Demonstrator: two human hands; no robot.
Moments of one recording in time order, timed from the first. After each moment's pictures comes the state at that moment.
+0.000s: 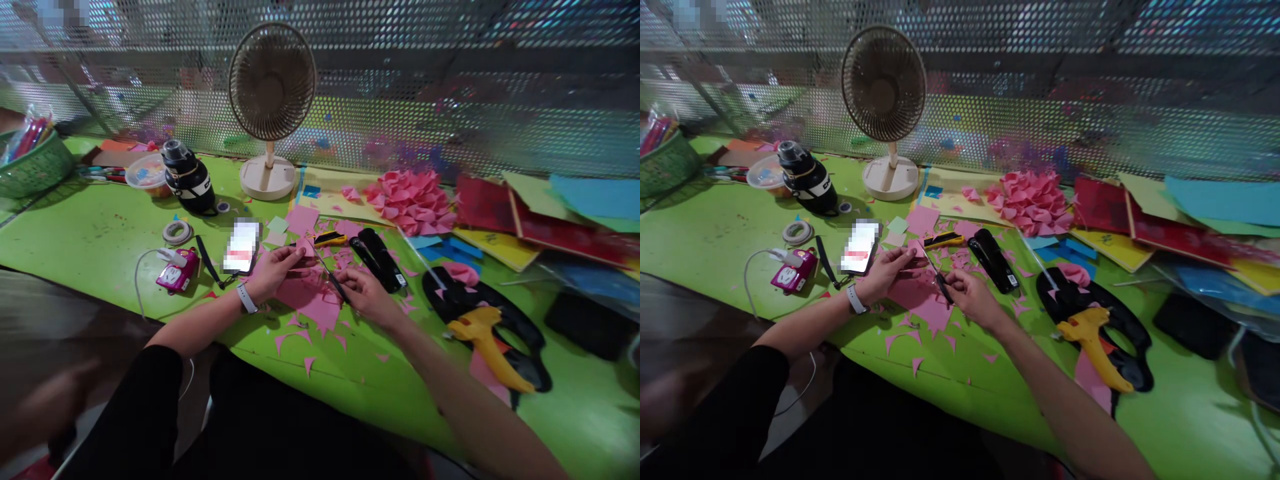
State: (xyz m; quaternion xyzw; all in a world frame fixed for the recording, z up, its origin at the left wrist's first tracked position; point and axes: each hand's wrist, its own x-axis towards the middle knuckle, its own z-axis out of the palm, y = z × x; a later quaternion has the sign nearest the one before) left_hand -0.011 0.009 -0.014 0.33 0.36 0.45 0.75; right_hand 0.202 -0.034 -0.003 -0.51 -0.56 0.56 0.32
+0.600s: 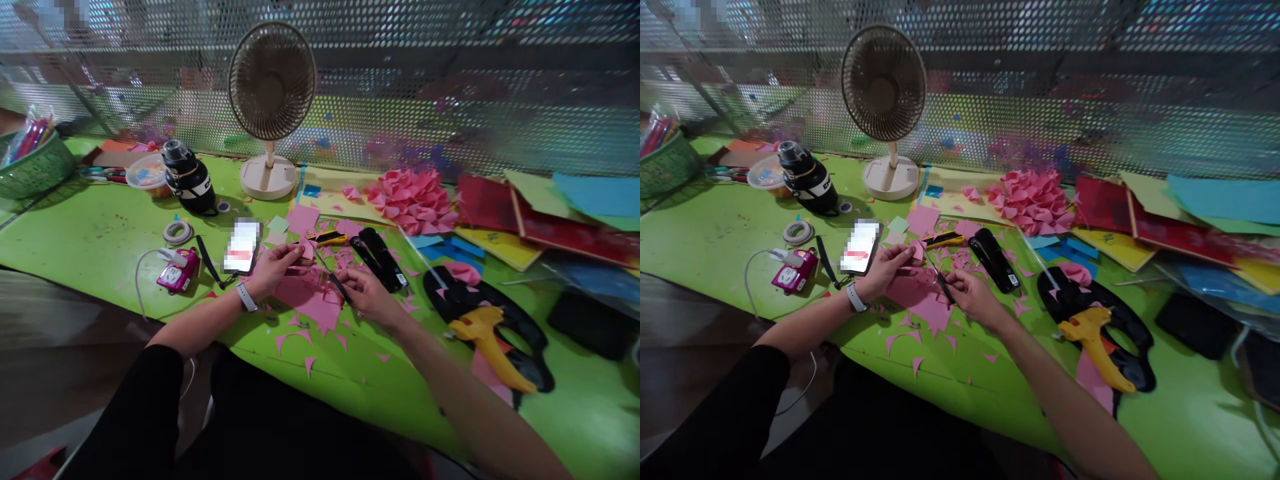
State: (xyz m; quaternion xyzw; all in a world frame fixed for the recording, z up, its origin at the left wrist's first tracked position) left_hand -0.014 0.014 -0.020 0.36 0.36 0.45 0.73; right_hand 0.202 -0.034 -0.002 -0.51 -0.54 0.59 0.32
